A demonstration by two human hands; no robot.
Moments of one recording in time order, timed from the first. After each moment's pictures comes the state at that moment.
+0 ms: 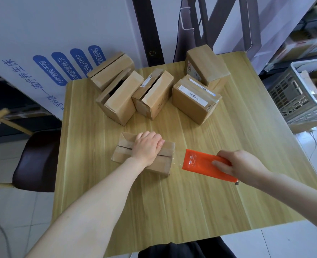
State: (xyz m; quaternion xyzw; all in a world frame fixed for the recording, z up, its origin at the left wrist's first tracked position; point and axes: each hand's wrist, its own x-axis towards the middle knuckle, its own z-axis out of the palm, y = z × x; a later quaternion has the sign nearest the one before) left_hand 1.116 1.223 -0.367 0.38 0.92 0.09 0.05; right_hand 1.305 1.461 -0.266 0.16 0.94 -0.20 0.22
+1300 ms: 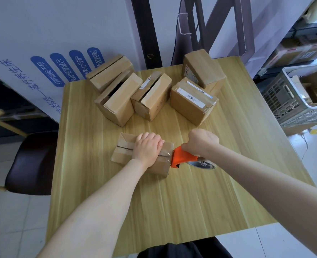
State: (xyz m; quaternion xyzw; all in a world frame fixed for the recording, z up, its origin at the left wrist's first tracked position) left_hand 1.124 1.228 -0.360 0.36 0.93 0.06 0.06; right_hand 1.200 1.394 -0.253 0.28 0.92 -0.11 0.27
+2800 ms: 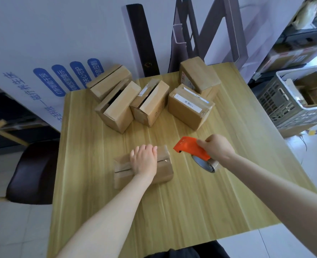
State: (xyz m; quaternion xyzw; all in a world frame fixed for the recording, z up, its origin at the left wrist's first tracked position) left_hand 1.152 1.229 -0.359 0.18 0.98 0.07 0.05; right_hand 1.236 1.439 -0.276 0.42 0.84 -0.30 0.15
